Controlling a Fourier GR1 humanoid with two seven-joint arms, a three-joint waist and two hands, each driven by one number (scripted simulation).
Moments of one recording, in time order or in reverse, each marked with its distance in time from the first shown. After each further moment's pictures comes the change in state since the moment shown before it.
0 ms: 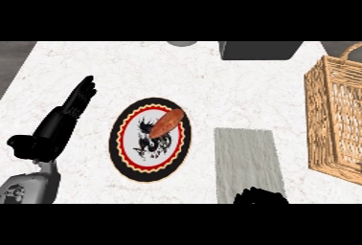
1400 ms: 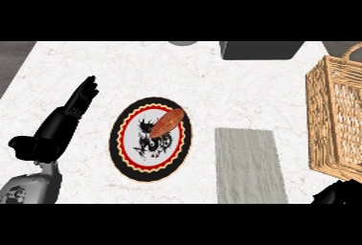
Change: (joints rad) left arm 0.004 -0.011 -0.008 -0.023 -0.006 -0.002 0.019; right arm 0.090 -0.148 -0.336 -0.565 -0.306 -0.104 0.019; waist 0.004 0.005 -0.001
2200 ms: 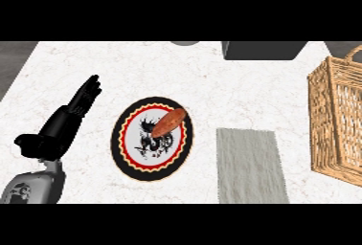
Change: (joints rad) left arm -0.015 -0.013 -0.004 0.018 -0.012 0.004 -0.008; right arm -0.601 -0.082 -0.563 0.235 -0.383 0.197 0.278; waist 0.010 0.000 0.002
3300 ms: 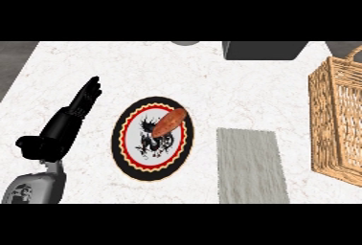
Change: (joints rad) left arm 0.009 -0.013 0.008 0.005 -0.011 -0.011 -0.015; right arm -0.133 -0.069 -0.229 0.800 -0.069 -0.056 -0.677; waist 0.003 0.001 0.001
